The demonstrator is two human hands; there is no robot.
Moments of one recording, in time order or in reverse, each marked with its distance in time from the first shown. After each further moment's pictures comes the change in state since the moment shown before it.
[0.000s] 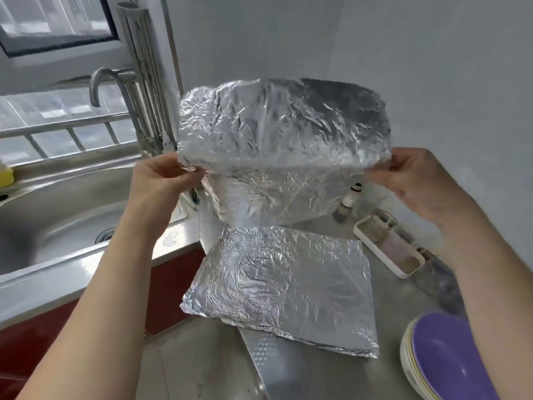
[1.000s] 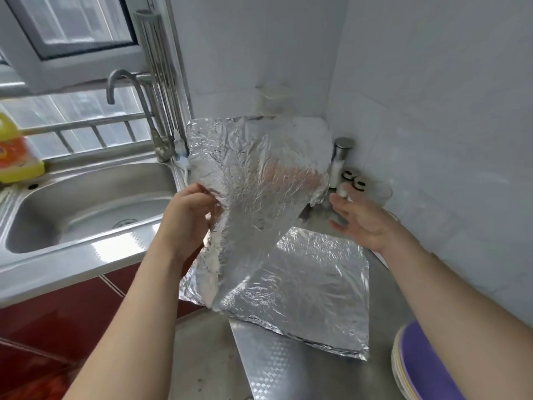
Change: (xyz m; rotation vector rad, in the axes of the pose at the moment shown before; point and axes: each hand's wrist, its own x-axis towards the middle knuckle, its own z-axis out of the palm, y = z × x) left_hand -0.056 -0.030 0.059 -0.274 -0.020 -0.371; right_hand 0.012 0.113 0.016 0.484 -0.095 0.456
